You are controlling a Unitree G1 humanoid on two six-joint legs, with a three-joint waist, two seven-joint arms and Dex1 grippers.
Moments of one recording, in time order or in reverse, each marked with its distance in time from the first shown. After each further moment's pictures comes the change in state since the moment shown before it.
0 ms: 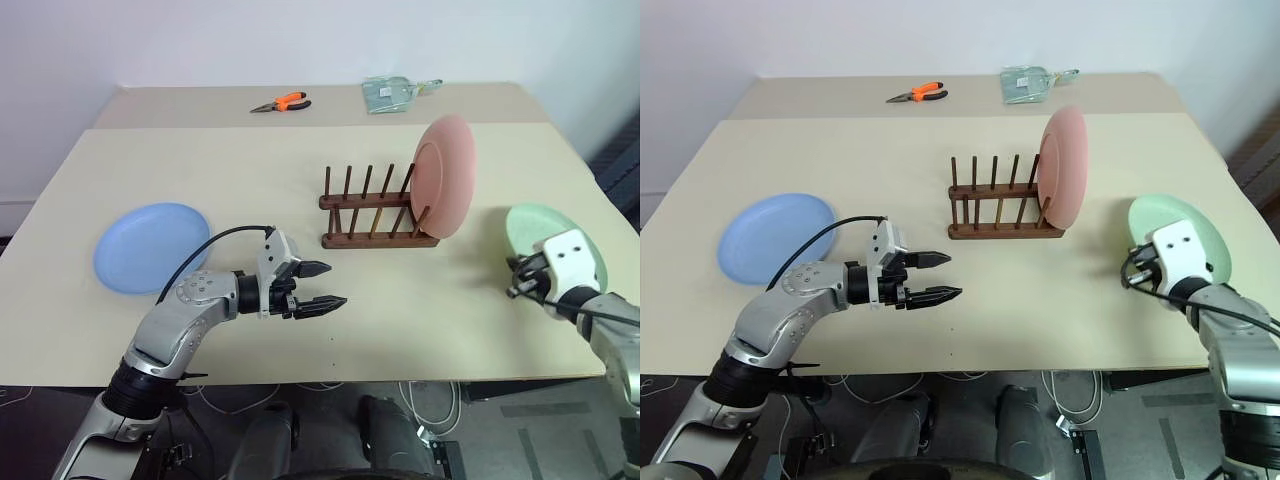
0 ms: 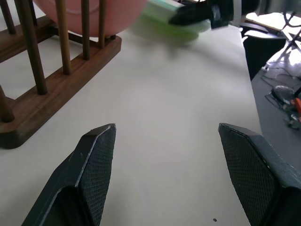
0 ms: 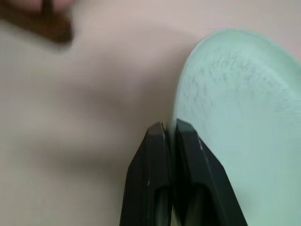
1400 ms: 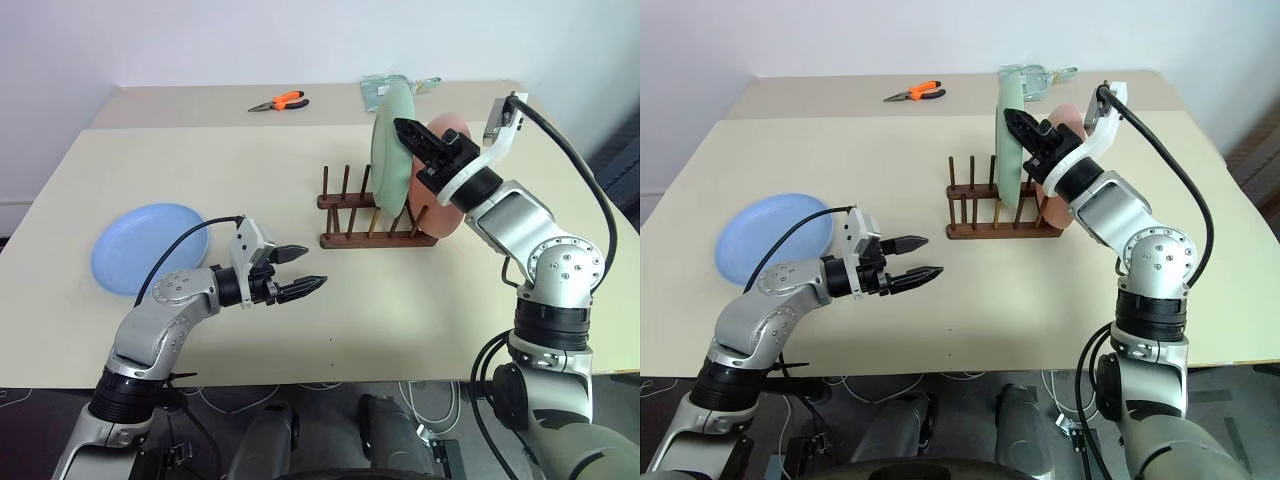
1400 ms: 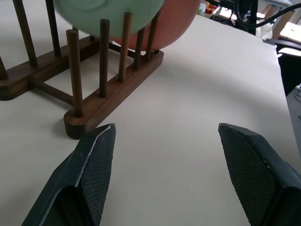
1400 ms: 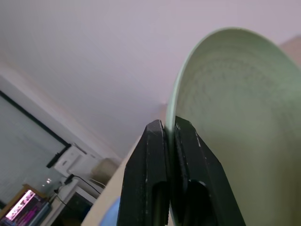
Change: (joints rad) left arm 0.041 -0.002 0.125 0.000 -0.012 -0.021 0.033; right arm -0.635 0.340 0.129 0.121 1.066 0.212 -0.538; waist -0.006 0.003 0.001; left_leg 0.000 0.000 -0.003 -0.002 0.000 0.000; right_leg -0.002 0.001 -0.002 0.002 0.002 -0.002
